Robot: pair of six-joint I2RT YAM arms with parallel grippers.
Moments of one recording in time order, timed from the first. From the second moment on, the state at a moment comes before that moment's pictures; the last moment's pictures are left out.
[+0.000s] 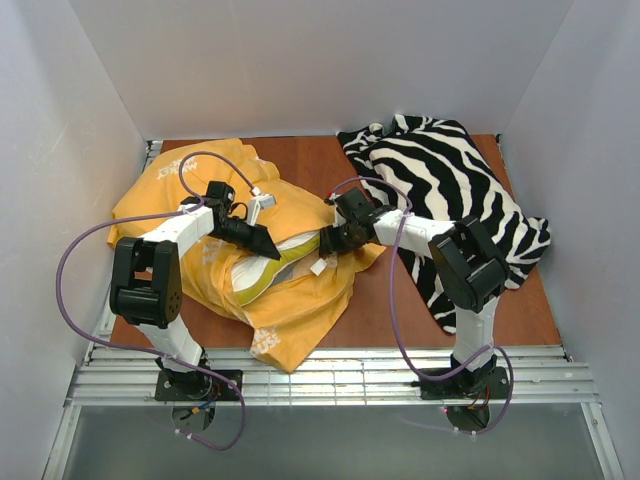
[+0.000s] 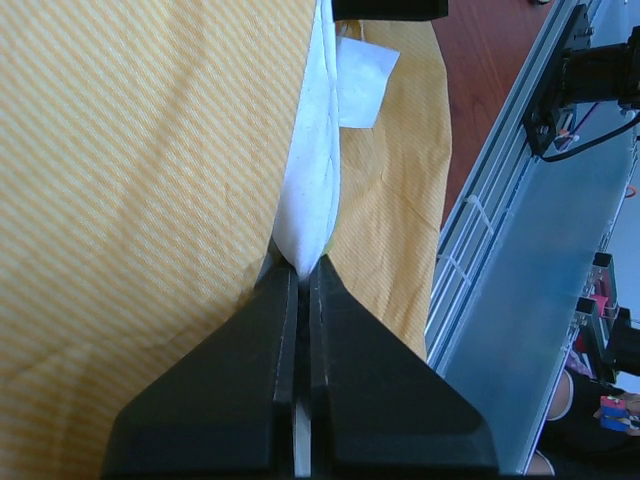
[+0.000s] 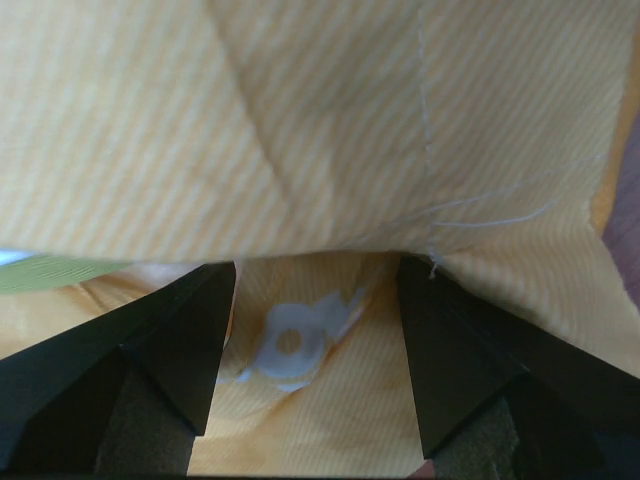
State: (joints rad) left arm -0.15 1.71 1.13 -0.75 0.91 0.37; right arm 0.66 1.92 1.26 -0.33 -0.26 0.32
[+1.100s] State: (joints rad) left arm -0.11 1.70 1.10 -0.74 0.90 0.57; right arm 0.43 1.76 1.32 -0.46 -0.33 0.08
